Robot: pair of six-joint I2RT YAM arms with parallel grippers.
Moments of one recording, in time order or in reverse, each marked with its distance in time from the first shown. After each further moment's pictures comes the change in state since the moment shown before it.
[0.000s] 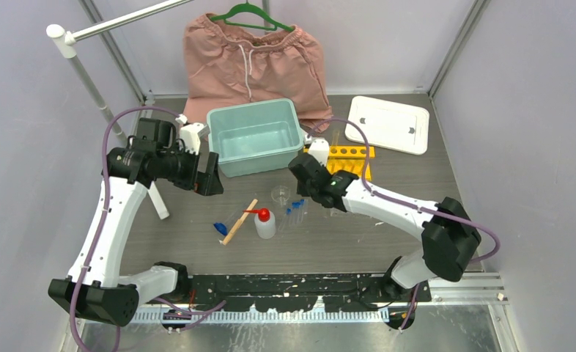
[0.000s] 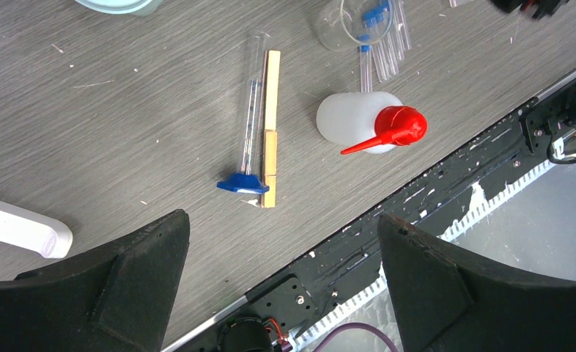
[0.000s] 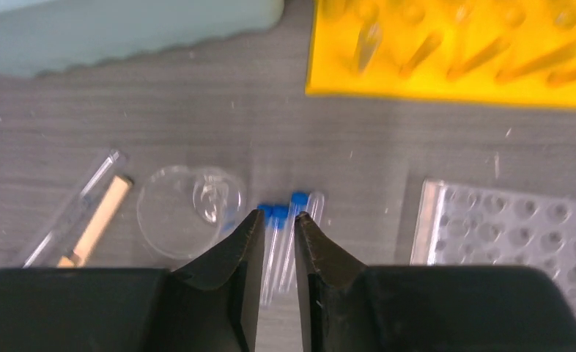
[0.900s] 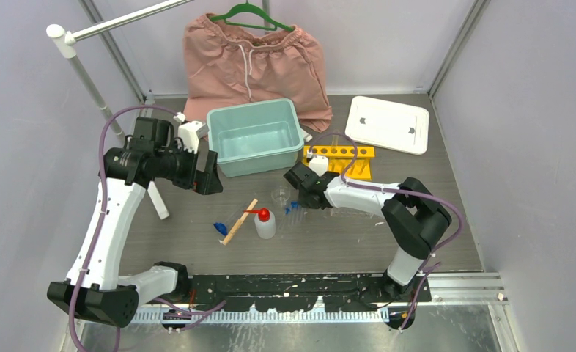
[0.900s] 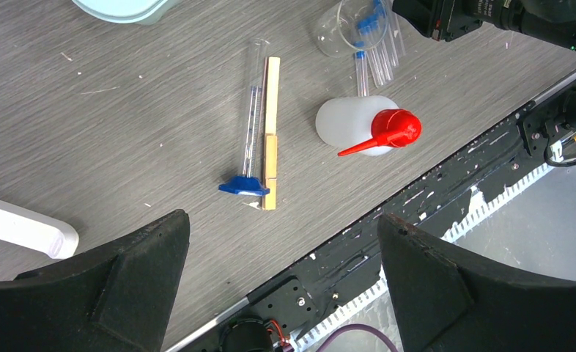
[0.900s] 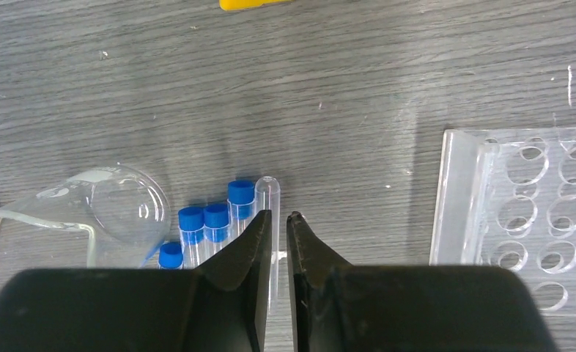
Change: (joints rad) left arm 0.000 -0.006 0.026 -0.010 -0.001 0.002; right arm -0.012 0.236 -0.028 -0.072 -0.079 0.214
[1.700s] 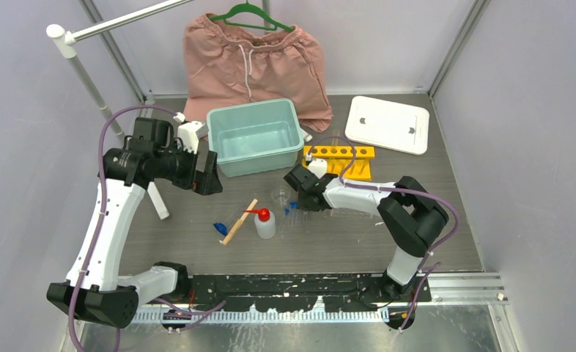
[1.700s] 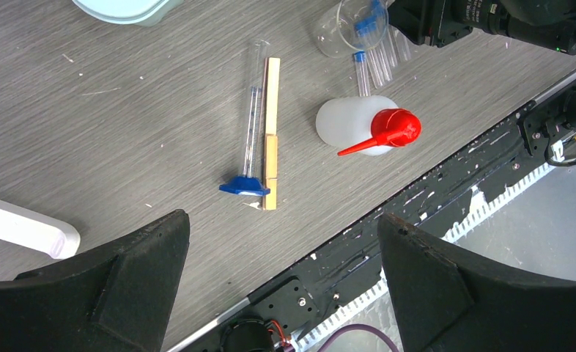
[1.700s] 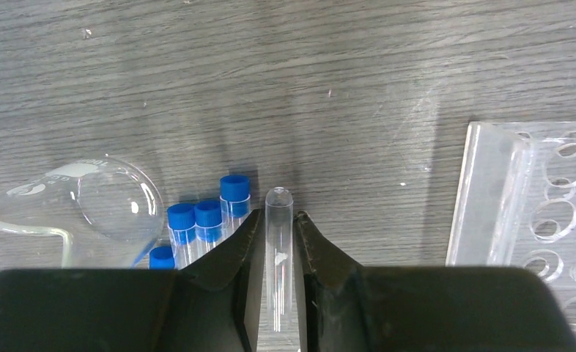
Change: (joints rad) left arm 0.000 -0.005 0.000 0.000 0.000 0.003; right arm -0.004 0.022 -0.020 0.032 -0.040 0.004
